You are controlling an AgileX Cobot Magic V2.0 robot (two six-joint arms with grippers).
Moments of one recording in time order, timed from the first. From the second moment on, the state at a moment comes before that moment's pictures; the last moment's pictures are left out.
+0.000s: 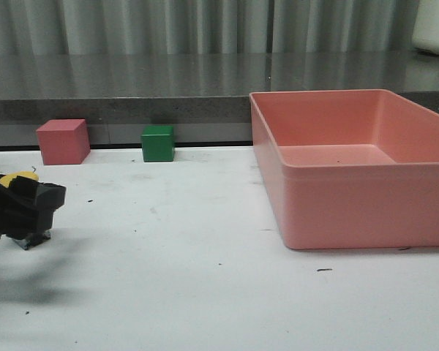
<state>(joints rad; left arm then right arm) -0.32 1.87 -0.33 0.01 -1.14 -0.04 0.23 0.30 -0.39 -0.05 0.52 0.10</state>
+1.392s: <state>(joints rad) -0.32 0.76 -0.48 -0.07 0.13 0.03 0.23 0.30 -0.39 -0.05 0.52 0.10</state>
